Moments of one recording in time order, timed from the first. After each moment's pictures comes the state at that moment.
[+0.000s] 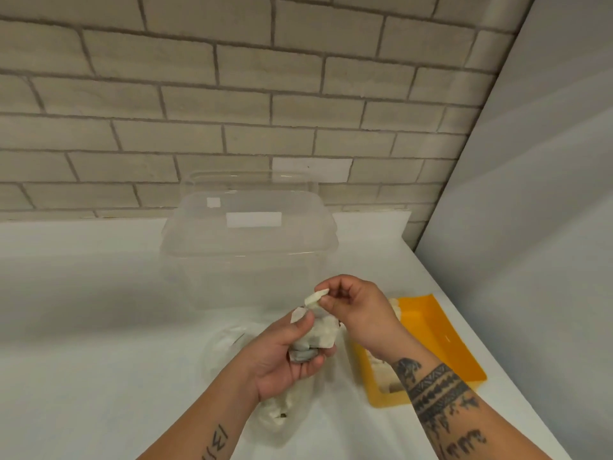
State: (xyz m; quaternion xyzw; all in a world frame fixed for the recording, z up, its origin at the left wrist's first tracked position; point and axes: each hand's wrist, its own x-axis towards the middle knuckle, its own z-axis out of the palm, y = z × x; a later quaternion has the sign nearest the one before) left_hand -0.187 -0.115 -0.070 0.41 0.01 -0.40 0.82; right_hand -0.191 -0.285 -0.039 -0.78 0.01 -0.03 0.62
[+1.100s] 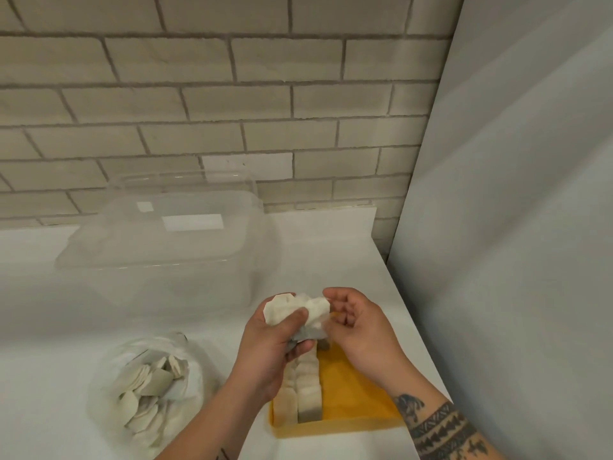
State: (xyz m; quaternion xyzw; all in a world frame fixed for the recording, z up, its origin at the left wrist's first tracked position) left_hand -0.187 -0.303 -0.079 0.56 0.10 -0.12 0.81; right_hand -0.204 -0.462 -0.070 -0.79 0.04 -0.02 0.62
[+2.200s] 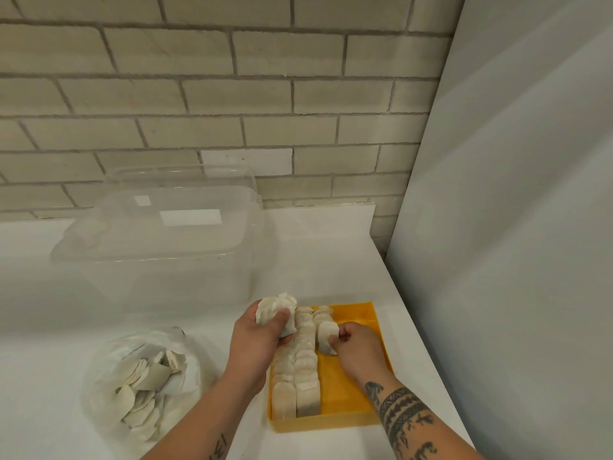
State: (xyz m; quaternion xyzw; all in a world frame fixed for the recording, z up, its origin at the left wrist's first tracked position) left_hand -0.166 -0.289 -0.130 0.65 0.10 -0.03 0.75; right_hand -0.187 -0.468 -0.152 -0.86 0.20 0.04 0.46
